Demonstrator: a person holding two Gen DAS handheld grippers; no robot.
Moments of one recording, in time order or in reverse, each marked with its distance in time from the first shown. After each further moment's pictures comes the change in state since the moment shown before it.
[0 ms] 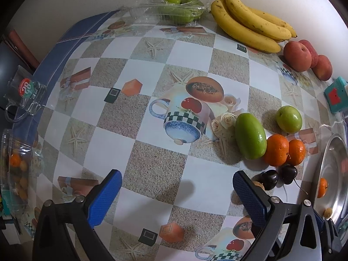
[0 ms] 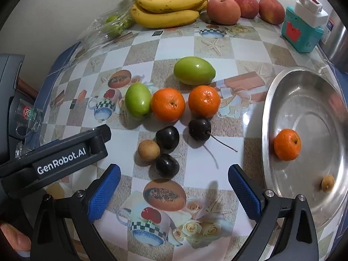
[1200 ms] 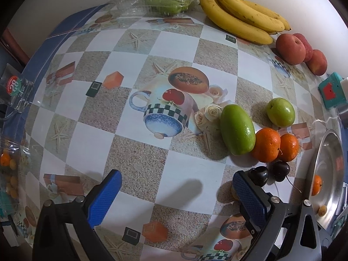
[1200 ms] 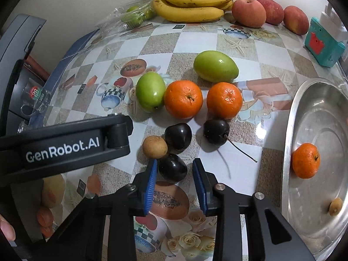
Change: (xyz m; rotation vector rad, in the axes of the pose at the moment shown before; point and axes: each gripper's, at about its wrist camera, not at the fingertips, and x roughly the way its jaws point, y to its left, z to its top) left arm 0.007 -0.006 0.000 0.013 0.040 -0.061; right arm 0.021 0.005 -0.006 -0.130 -0.007 0.061
